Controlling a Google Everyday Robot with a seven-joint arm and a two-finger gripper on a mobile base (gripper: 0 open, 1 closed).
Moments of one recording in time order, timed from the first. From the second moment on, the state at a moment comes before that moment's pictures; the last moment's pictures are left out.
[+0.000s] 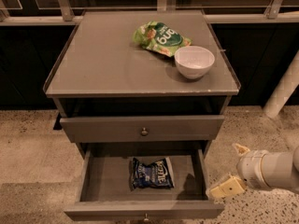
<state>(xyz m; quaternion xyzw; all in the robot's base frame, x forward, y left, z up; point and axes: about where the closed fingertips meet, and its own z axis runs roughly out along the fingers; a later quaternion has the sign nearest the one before) 0.417 -0.230 0.665 -0.39 0.85 0.13 0.32</state>
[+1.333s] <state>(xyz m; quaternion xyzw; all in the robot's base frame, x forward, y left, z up) 0.453 -0.159 0.553 -0.37 0.85 0.20 0.33</state>
